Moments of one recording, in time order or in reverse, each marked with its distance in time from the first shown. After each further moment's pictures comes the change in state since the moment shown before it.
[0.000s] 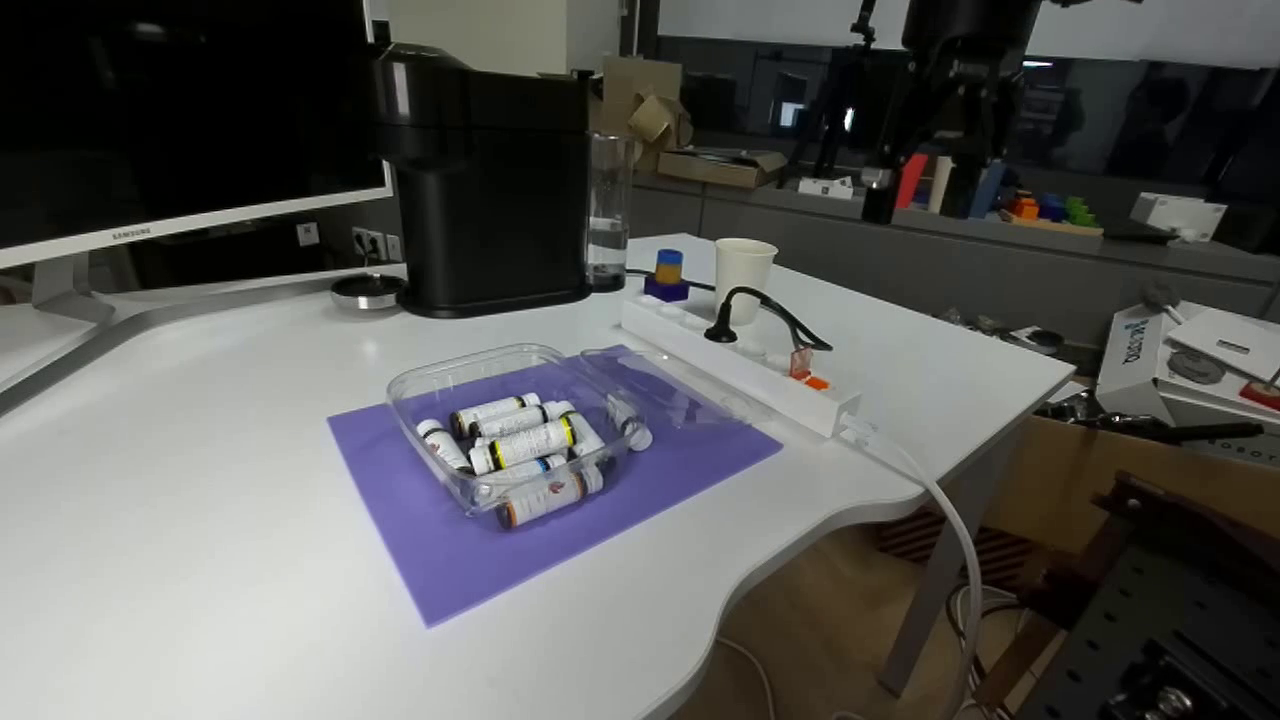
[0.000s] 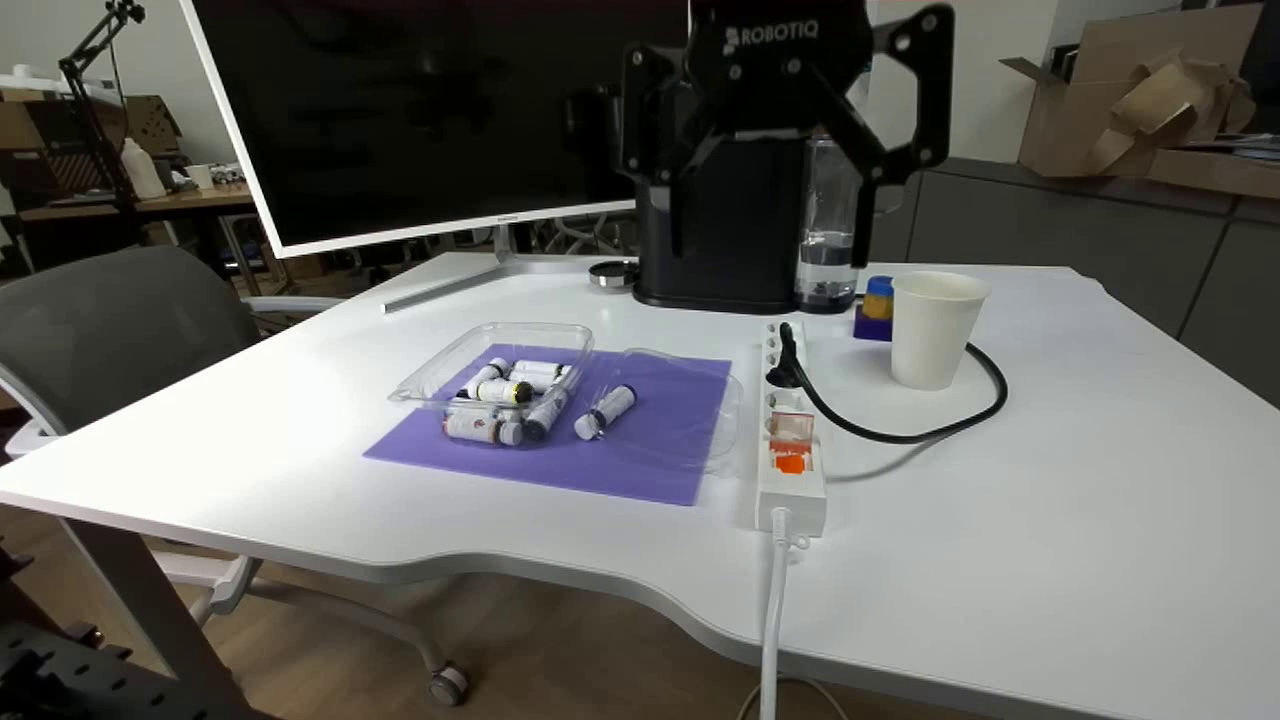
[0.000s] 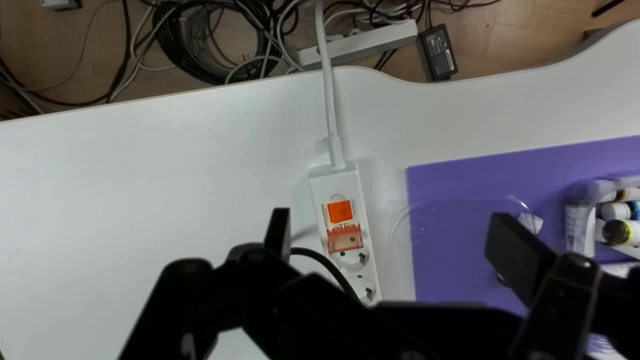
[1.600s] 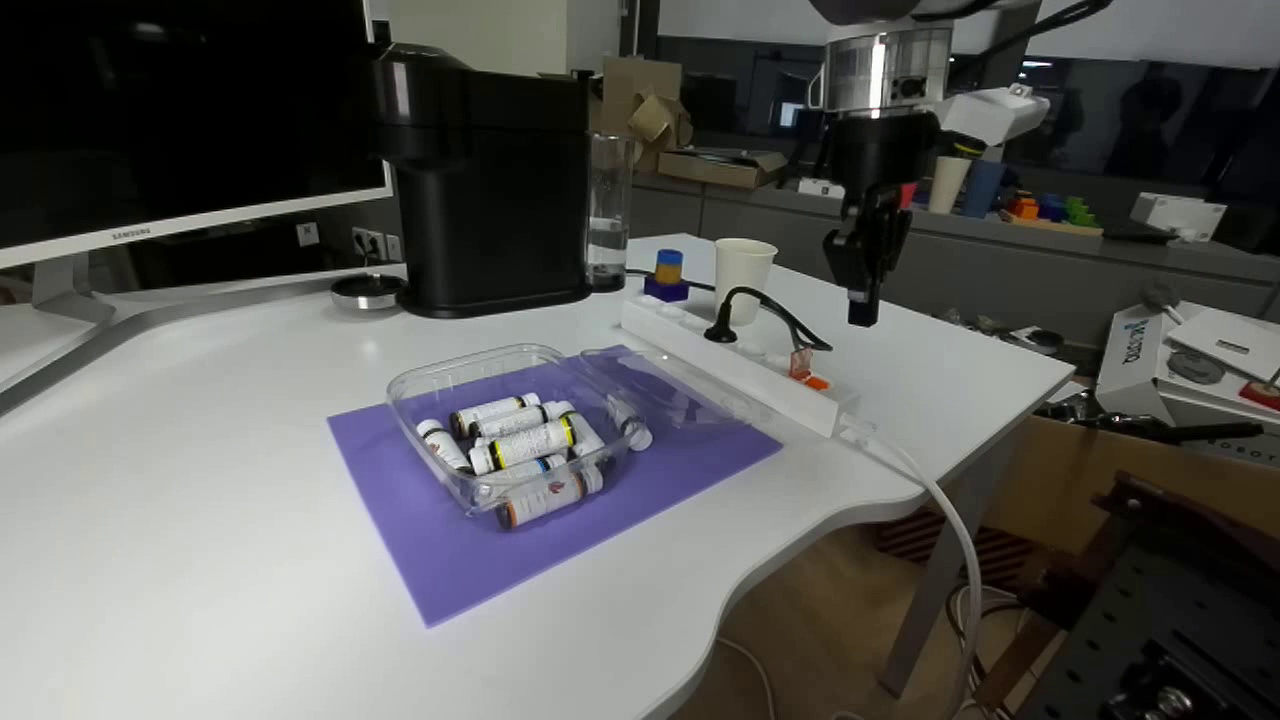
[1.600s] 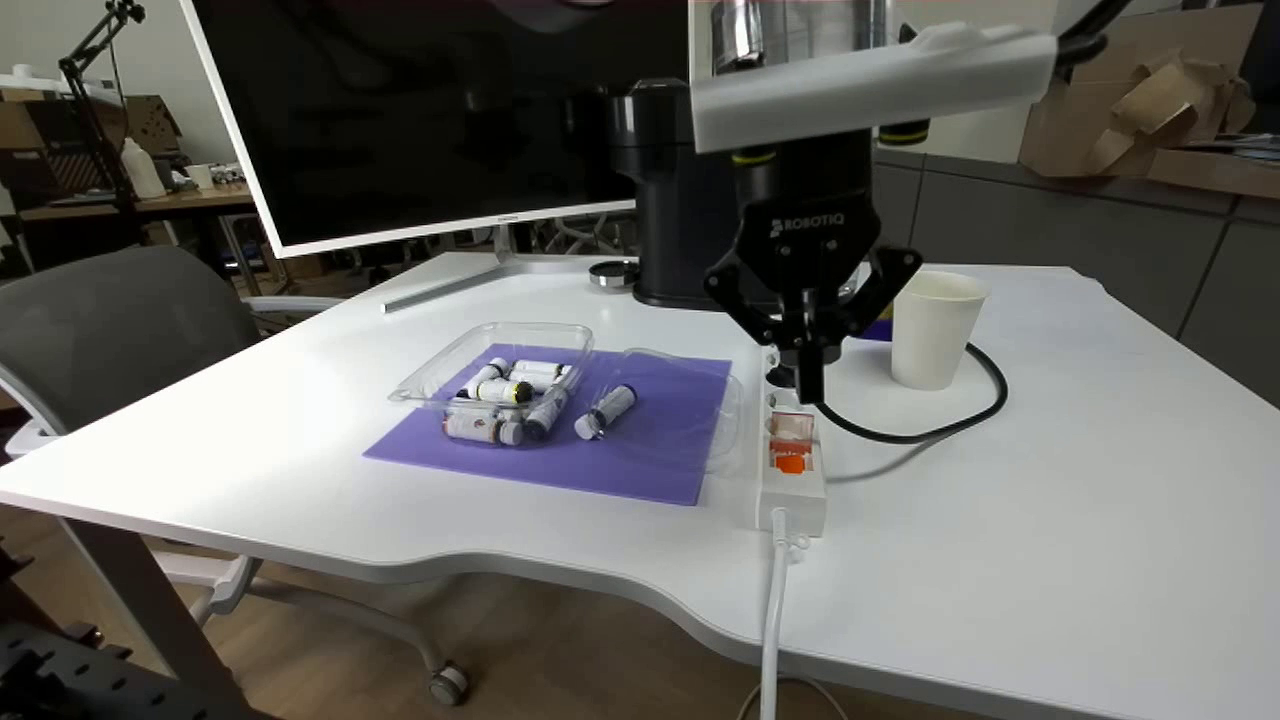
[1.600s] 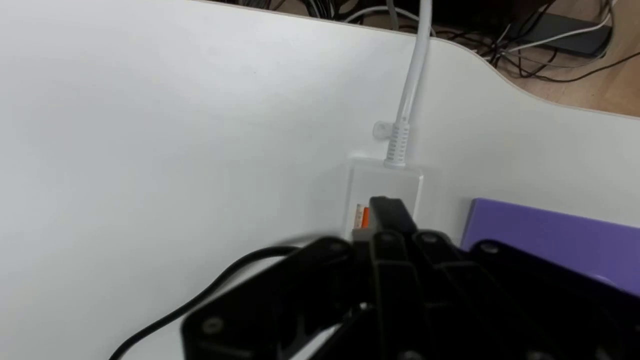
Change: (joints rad) arm -0.036 0.372 0.078 0.148 -0.090 0.180 -0.191
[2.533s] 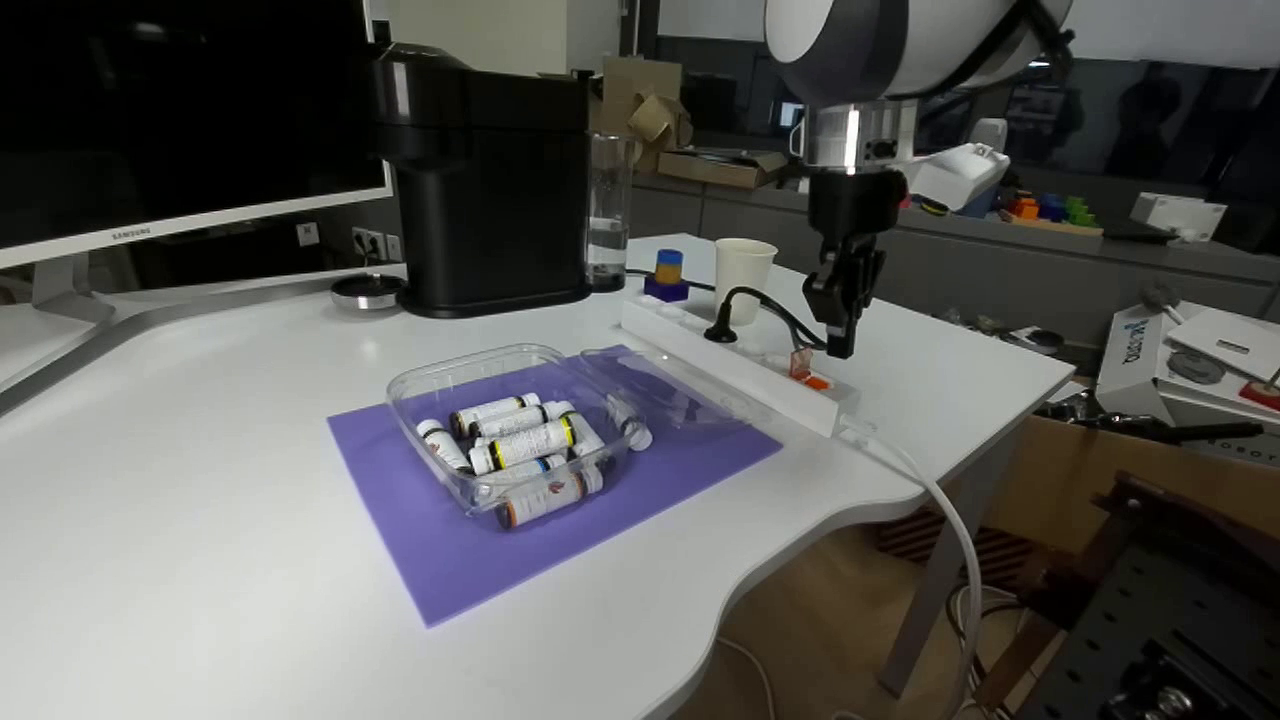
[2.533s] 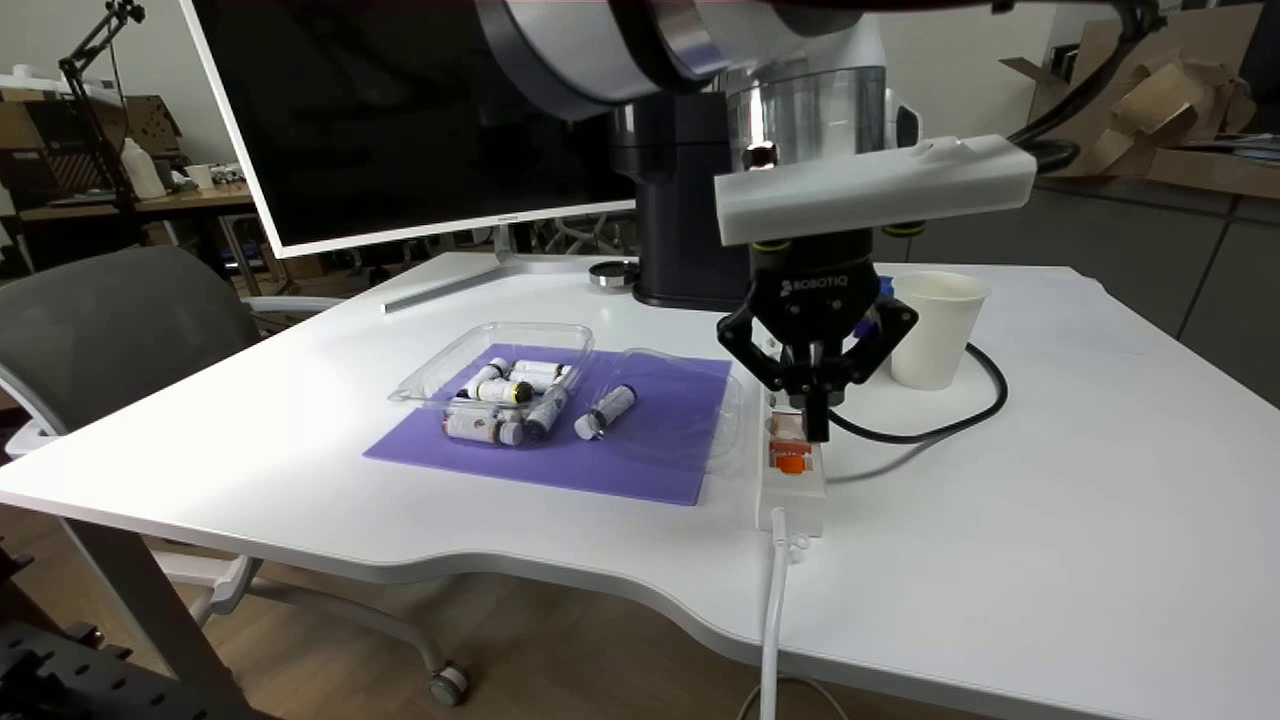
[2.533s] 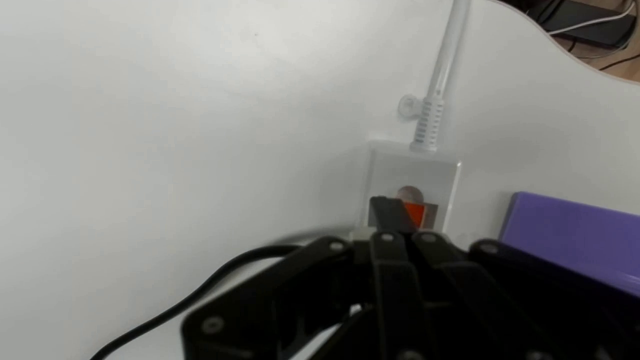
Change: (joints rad) arm -0.047 0.143 0.048 0.060 0.019 0.102 -0.018
